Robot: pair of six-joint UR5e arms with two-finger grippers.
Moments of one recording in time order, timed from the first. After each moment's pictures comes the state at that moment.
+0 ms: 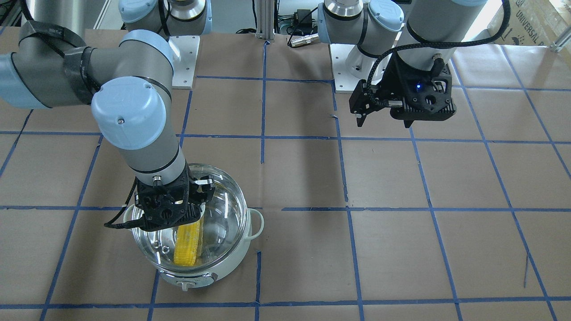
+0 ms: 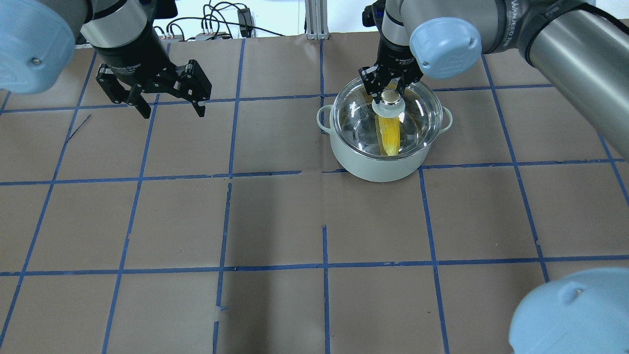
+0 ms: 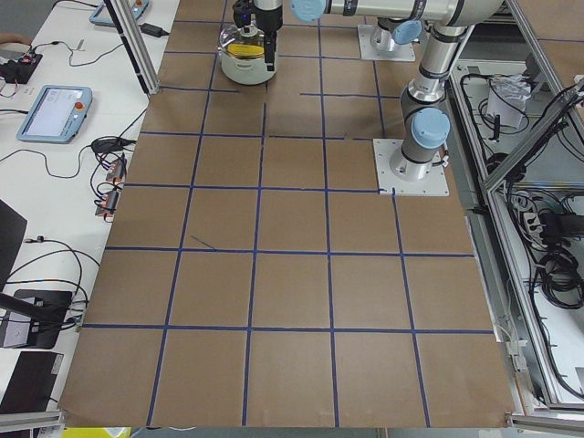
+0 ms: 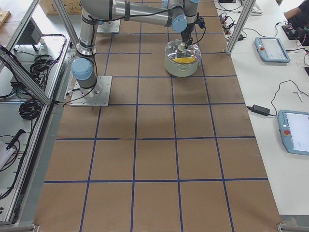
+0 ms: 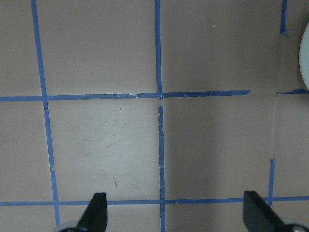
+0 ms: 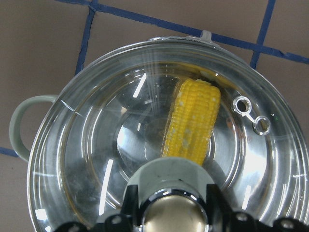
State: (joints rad) left arm -1.59 -1.64 -1.48 -1.62 1.58 -0.01; right arm 1.71 -1.17 1.41 -1.85 -1.56 -0.11
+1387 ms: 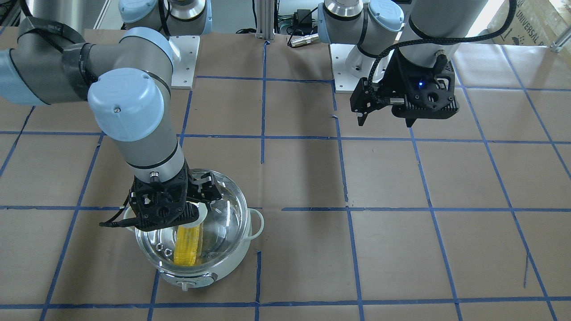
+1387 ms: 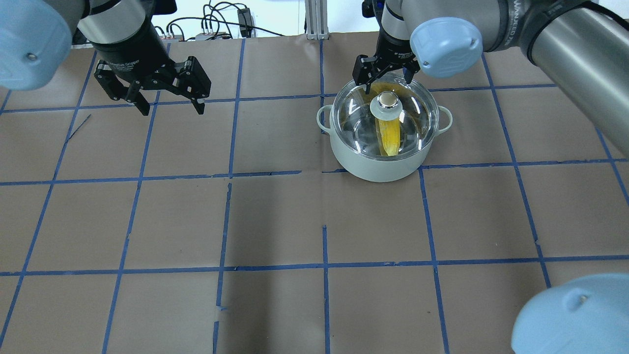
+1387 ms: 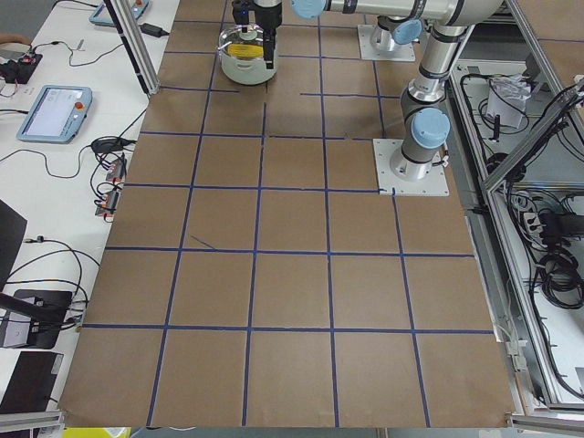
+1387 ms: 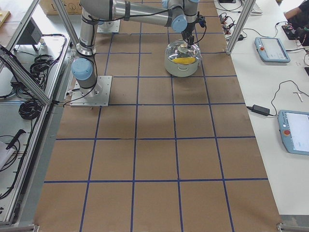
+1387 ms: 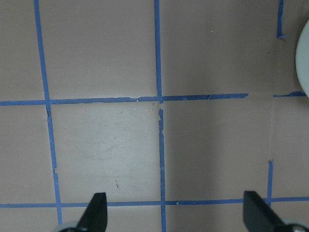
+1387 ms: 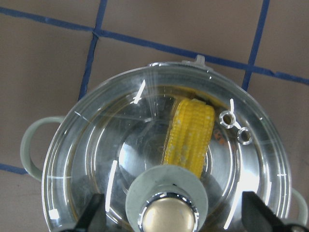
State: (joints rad) left arm -1.60 -1.64 -1.48 -1.62 1.58 -0.01; right arm 1.71 -1.19 1.40 -1.90 -1.56 -0.10
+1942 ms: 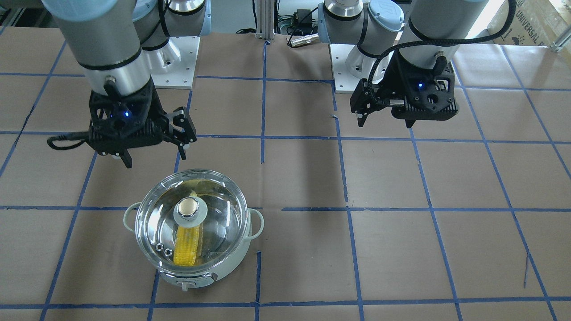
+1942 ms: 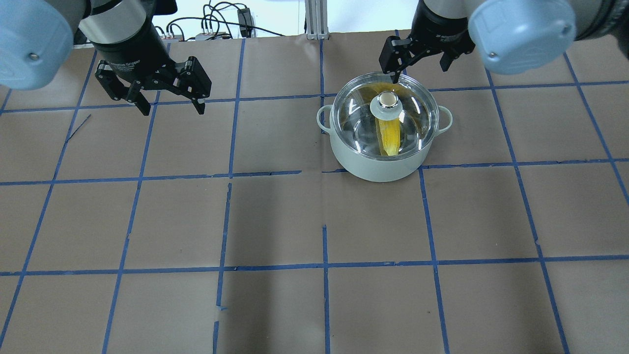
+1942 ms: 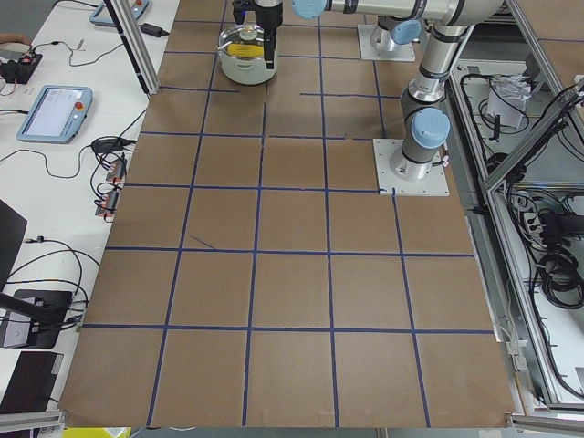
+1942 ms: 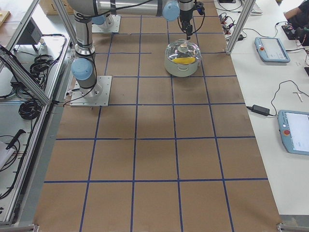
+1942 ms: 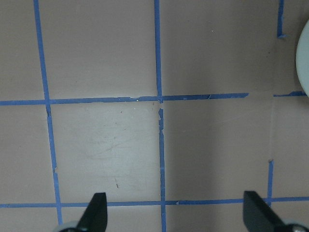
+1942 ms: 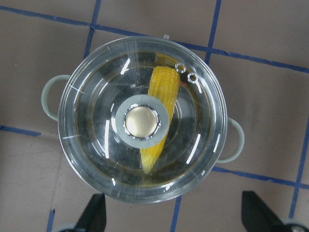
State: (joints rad) left arm -1.60 -1.64 -1.47 -1.62 1.58 -0.01; right arm 1.67 -1.45 1.51 -1.79 -1.58 -0.11
